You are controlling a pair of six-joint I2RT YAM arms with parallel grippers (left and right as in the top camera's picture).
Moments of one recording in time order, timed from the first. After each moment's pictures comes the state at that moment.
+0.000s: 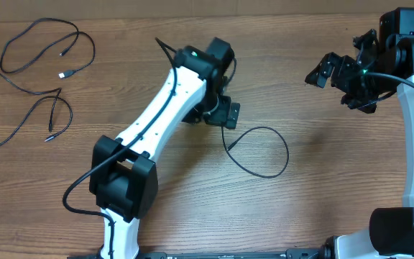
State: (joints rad) left arm -0.54 2.07 1.86 -1.34 0.14 -0.35; right arm -0.09 1.67 1.82 -1.41 -0.37 0.31
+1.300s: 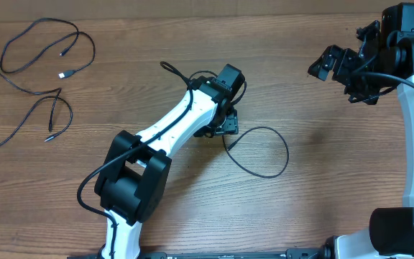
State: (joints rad) left arm -0.59 2.07 1.59 -0.95 0.01 -0.65; right arm -0.09 1.67 1.82 -1.33 -0.33 0.31
